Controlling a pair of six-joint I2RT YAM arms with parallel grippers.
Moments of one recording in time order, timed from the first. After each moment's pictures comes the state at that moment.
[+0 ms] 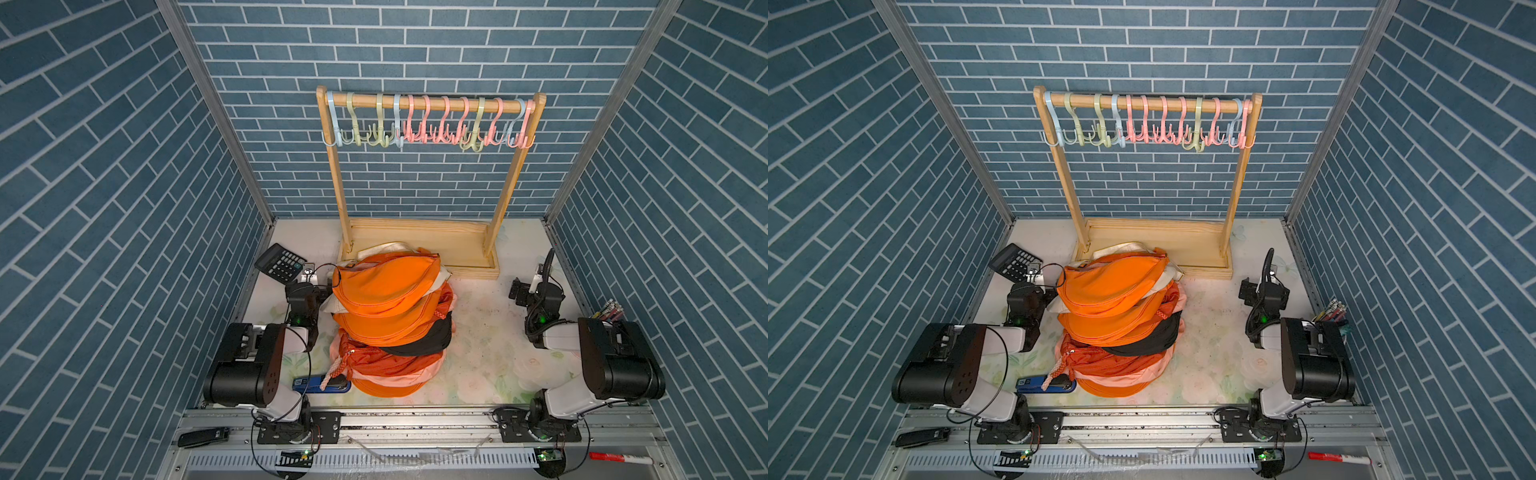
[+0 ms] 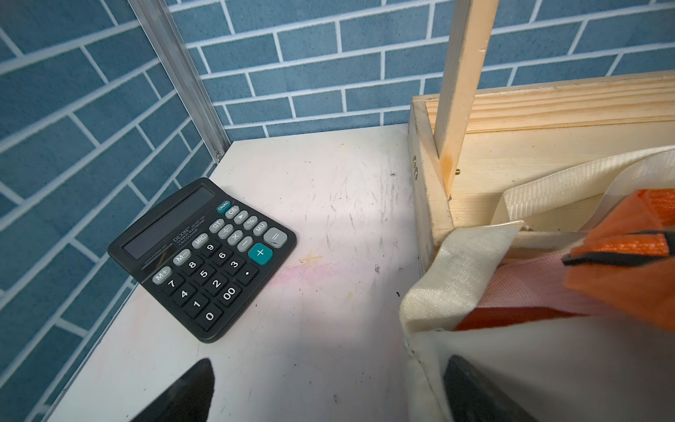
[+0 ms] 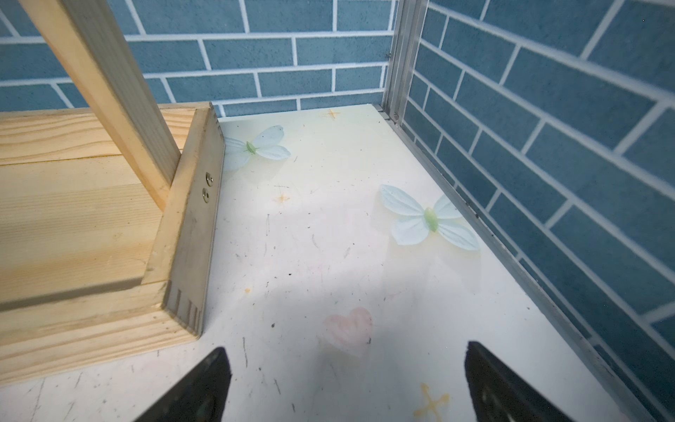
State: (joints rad) left arm -0.04 1.52 0.38 0.79 -0.19 0.06; right arm -0.02 1.54 0.38 0.79 0.19 0.02
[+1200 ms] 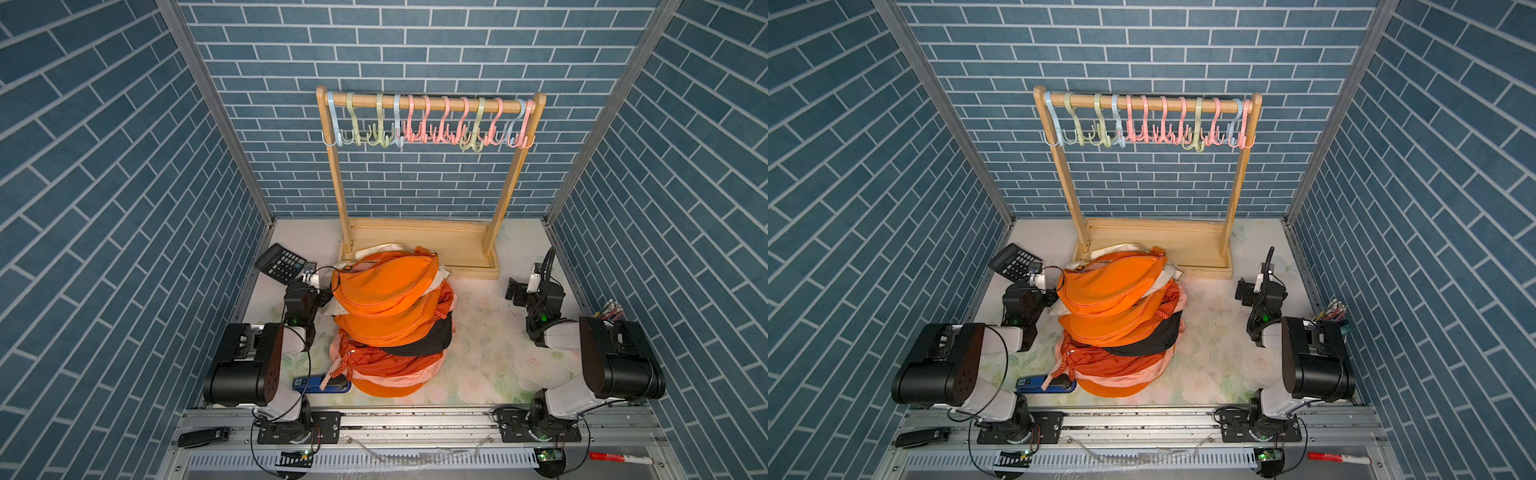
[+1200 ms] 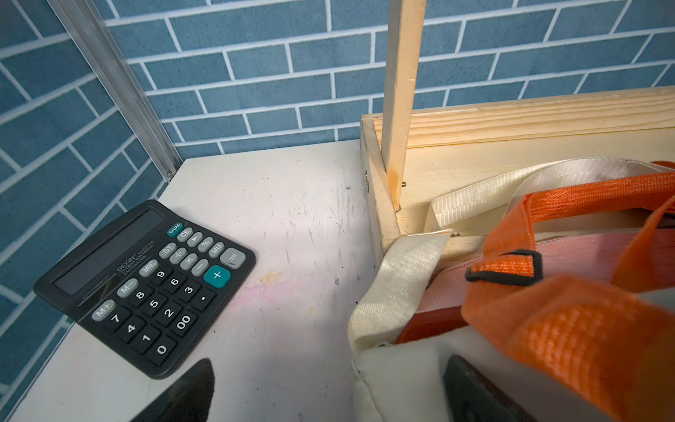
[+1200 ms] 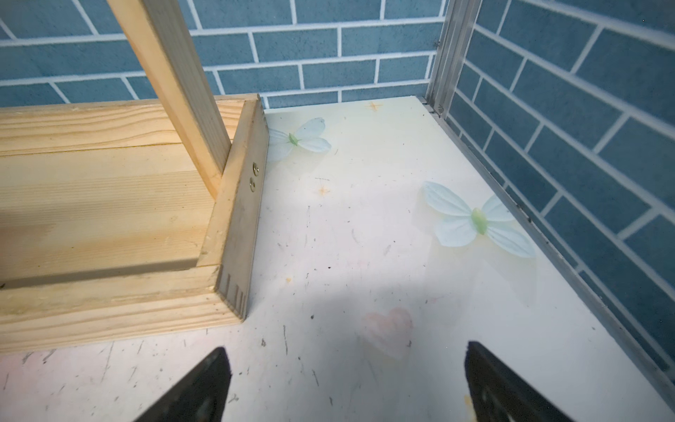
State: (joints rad) left arm 0.00 1.52 0.37 0.84 0.01 0.08; right arm -0.04 1.54 0.39 0.77 0.03 0.02
